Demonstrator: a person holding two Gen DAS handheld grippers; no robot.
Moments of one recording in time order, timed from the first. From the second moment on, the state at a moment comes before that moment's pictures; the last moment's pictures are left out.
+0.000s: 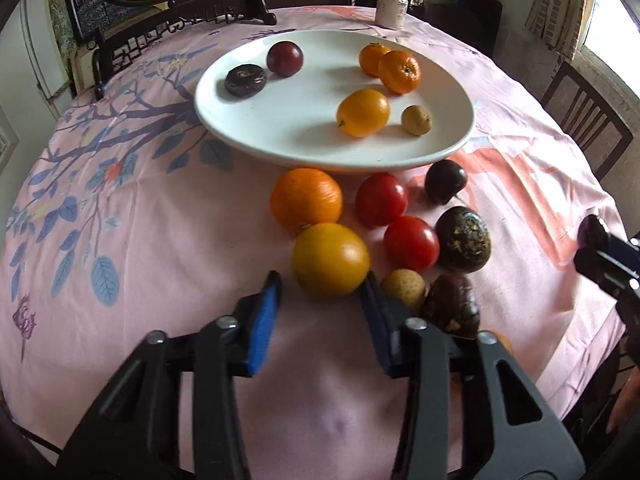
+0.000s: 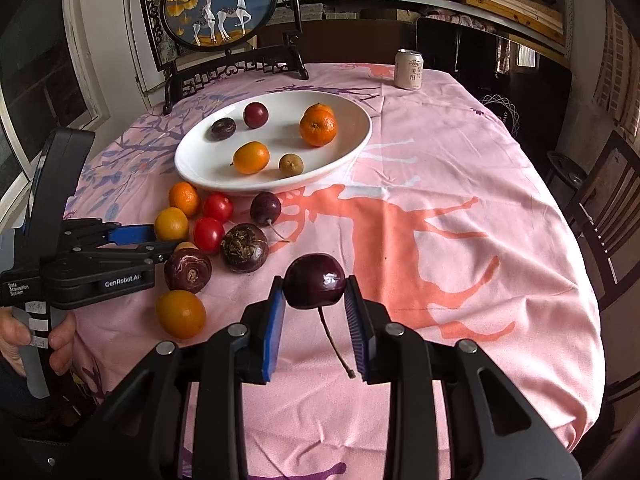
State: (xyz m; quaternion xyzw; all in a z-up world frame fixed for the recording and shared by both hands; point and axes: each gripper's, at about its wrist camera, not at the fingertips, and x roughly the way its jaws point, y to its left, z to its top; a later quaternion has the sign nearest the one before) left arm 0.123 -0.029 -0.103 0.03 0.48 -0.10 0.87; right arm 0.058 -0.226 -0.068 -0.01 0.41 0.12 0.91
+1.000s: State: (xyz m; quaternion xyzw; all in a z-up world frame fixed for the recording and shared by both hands) left arm 0.095 -0.005 -0.038 0.01 0.40 -0.11 0.91; right arm 0.071 -0.208 -0.062 -0.01 0.40 0.14 0.90
